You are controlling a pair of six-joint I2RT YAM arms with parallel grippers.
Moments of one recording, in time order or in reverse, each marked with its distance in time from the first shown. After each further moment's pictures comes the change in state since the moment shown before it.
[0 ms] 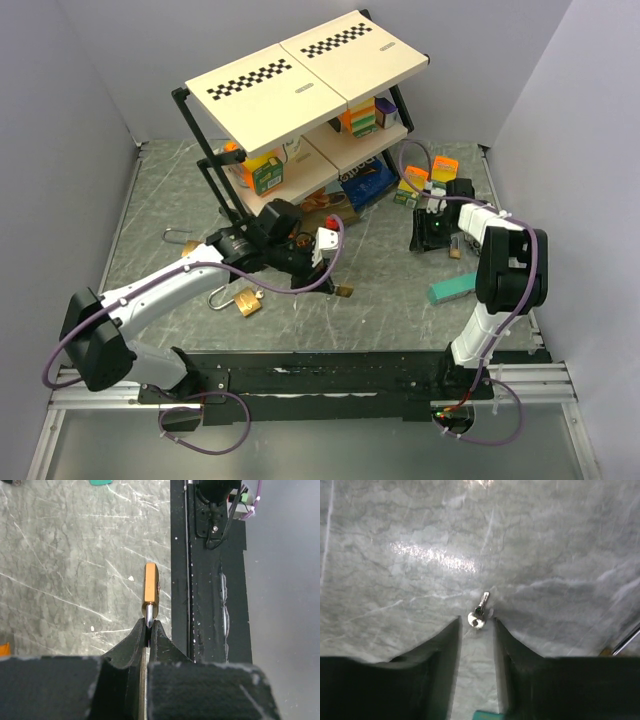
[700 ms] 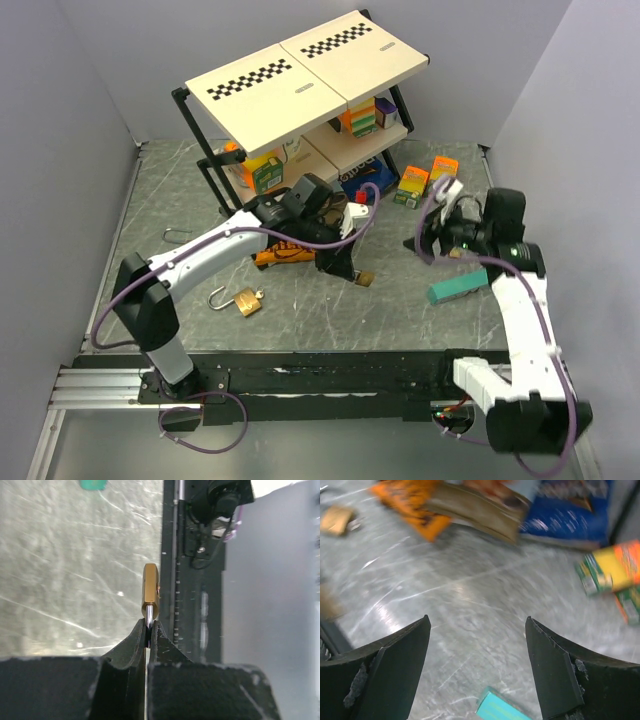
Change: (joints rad) left arm 0.000 0.305 0.367 -0.192 0.061 -0.098; right arm 0.006 -0.775 -0.083 -0.150 -0.446 -0.401
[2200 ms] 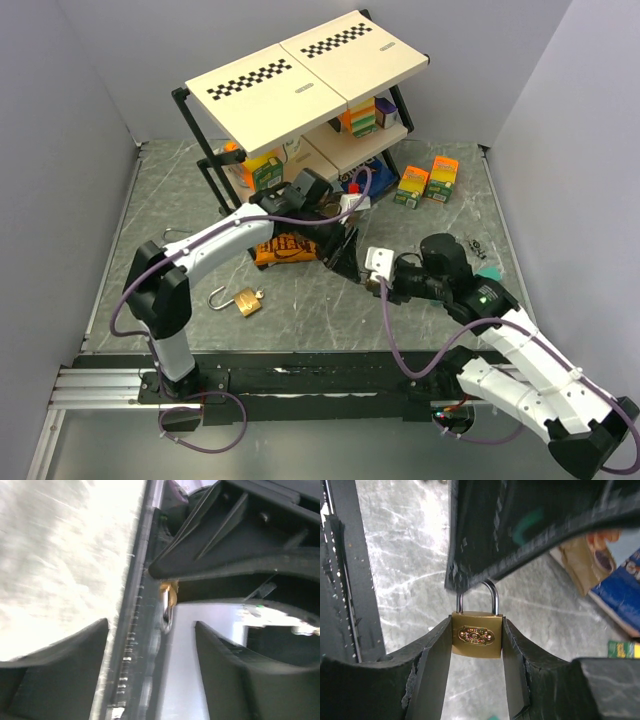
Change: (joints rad) left arm 0.066 0.114 0.021 0.038 0.171 -0.356; right arm 0.705 -0.252 -0.240 0.058 0.353 -0.146
